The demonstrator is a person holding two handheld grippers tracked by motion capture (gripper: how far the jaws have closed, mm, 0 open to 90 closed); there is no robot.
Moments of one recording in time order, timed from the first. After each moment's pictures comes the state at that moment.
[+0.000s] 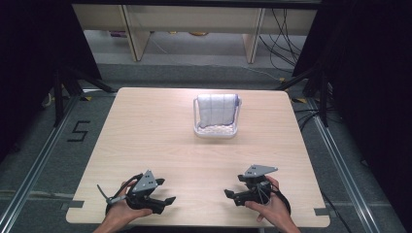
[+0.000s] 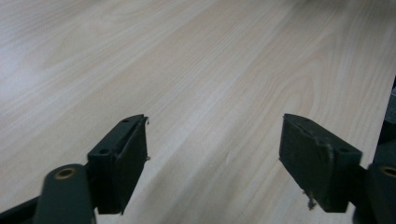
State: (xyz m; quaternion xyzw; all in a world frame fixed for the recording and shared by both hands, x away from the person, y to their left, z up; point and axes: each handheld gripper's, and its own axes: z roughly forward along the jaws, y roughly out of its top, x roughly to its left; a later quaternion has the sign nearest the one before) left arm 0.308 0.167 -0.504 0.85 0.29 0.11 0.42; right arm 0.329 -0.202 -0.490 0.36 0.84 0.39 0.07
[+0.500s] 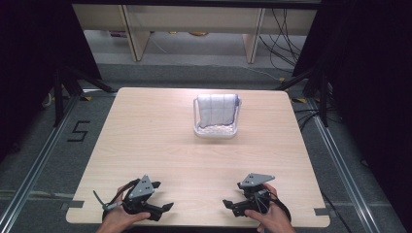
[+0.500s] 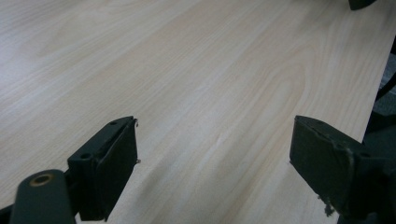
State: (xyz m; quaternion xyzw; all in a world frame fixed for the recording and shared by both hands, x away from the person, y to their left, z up) left arm 0.298 0.170 -0.509 0.85 0.29 0.11 0.43; right arm 0.309 -0.197 -0.498 0.36 0.85 0.38 0.06
